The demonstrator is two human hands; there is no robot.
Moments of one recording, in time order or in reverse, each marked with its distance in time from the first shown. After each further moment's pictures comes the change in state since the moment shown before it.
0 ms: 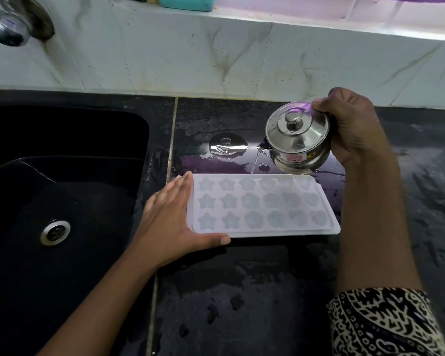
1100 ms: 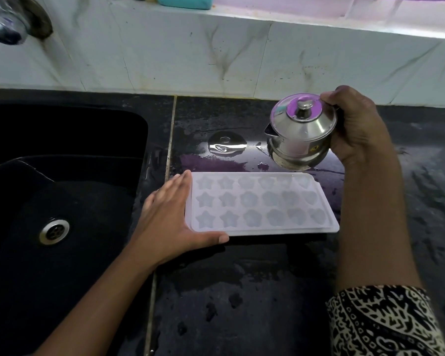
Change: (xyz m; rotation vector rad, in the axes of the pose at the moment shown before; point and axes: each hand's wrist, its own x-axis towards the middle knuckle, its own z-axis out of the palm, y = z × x) left_hand -0.001 0.002 -0.002 0.000 -0.008 -0.005; right_hand 0.001 -0.002 -0.002 0.122 0.132 0.078
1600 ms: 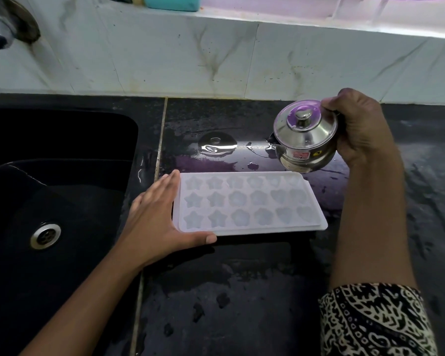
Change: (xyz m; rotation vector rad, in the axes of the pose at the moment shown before) left_hand 0.000 0.000 -0.001 0.016 0.010 0.000; right_hand 0.000 -0.003 -0.028 -0.051 -0.030 -0.099
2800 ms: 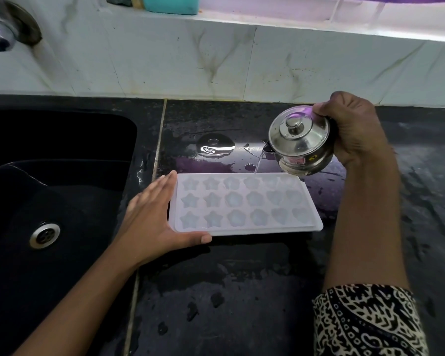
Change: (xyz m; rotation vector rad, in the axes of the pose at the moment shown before) left_hand 0.001 -0.001 0.001 0.012 0.010 -0.012; right_hand 0.001 0.000 -0.005 -0.109 -0.057 -0.005
